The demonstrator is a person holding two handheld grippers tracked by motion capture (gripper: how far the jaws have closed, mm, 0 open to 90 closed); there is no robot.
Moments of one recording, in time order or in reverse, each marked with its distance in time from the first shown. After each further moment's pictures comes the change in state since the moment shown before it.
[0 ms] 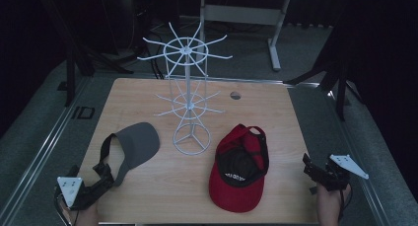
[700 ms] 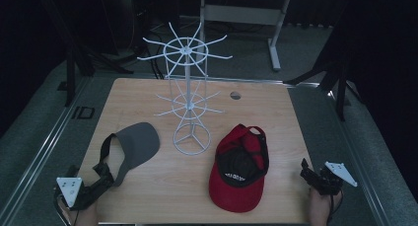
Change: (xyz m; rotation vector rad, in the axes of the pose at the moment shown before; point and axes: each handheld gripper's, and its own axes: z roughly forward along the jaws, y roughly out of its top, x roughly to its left) left arm 0.001 0.000 0.000 -0.014 0.034 0.020; right arm -0.009 -0.048 0.028 -0.011 -0.111 0.056
